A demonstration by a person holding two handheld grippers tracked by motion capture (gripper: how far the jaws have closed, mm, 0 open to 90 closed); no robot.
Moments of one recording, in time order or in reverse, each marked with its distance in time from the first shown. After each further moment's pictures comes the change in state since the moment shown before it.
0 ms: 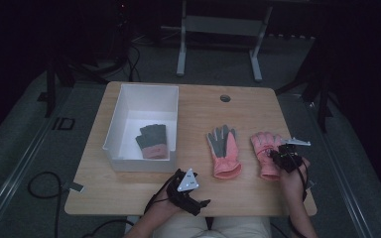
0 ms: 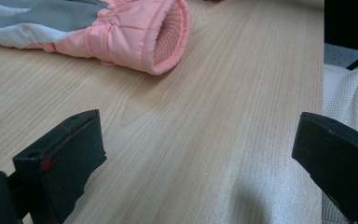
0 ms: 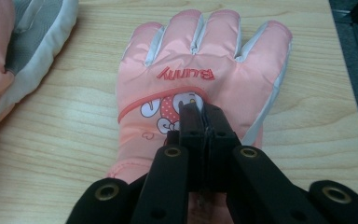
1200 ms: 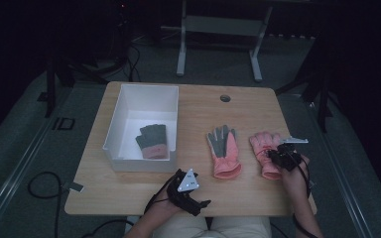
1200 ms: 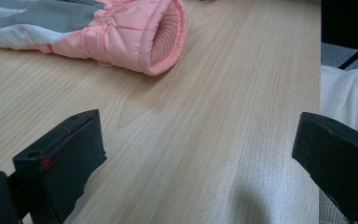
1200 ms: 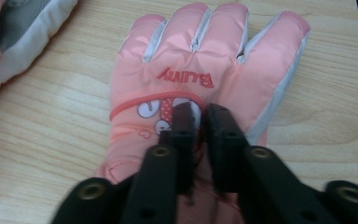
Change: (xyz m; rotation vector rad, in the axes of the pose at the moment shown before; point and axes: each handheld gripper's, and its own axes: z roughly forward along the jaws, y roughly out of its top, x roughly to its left) left arm -0.001 0.000 0.000 -0.001 -0.002 0.005; right arm -0.008 0.002 0.013 0.026 0.045 -0.097
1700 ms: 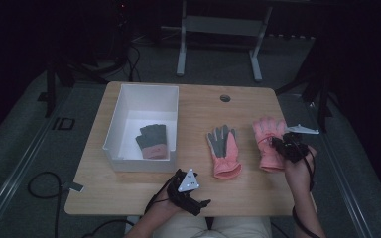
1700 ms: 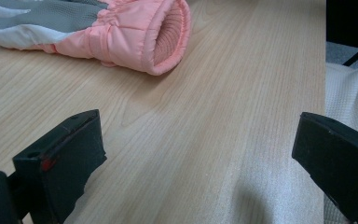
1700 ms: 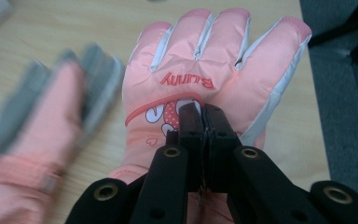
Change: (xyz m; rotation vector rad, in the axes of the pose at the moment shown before) left arm -0.001 0.000 0.000 -0.001 0.009 -0.002; right arm 0.021 0.047 -0.062 -0.126 -0.009 0.035
